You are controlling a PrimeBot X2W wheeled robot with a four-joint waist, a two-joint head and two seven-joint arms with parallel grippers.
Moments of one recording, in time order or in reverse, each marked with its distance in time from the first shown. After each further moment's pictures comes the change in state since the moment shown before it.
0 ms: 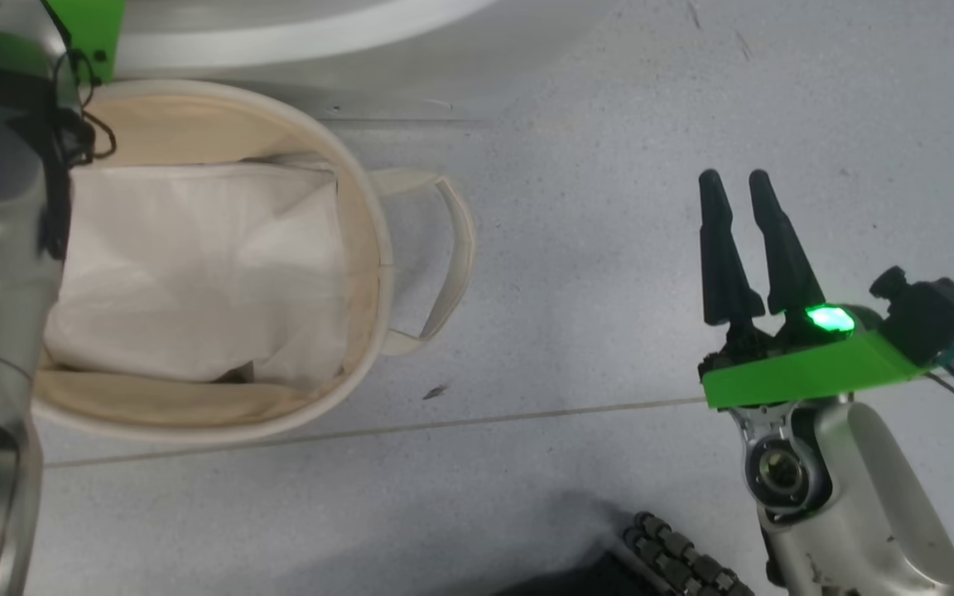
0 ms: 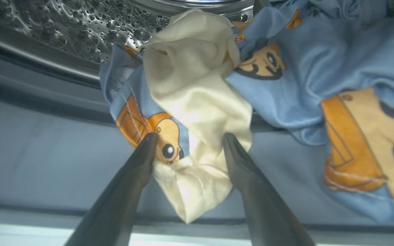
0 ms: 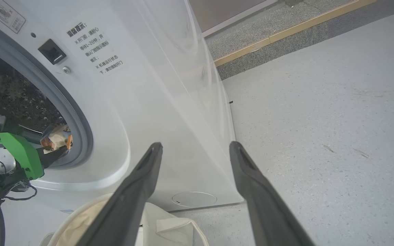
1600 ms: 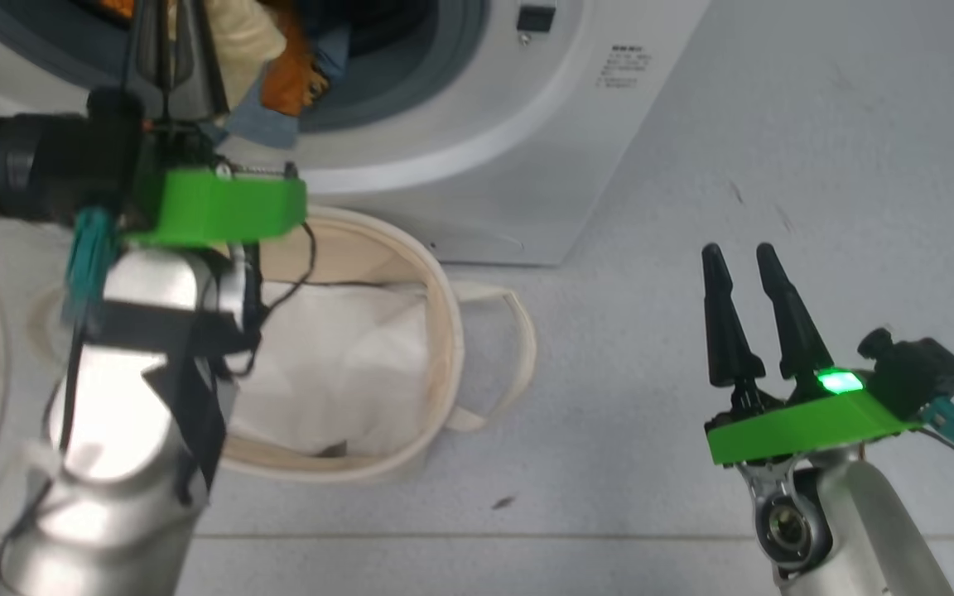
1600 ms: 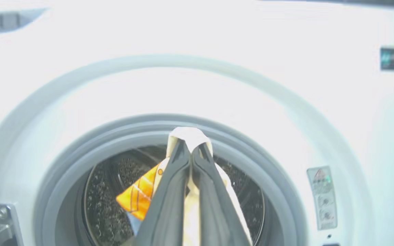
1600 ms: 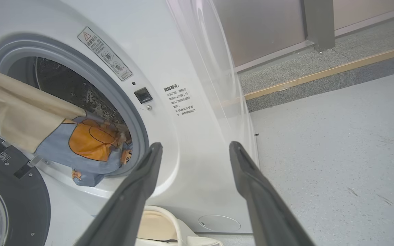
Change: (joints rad) left arm 0.575 -0.093 0.102 -0.927 -0.153 -0.050 -0.396; right arm 0.102 0.000 -0.040 0.040 -0.116 0.000 0.000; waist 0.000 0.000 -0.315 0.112
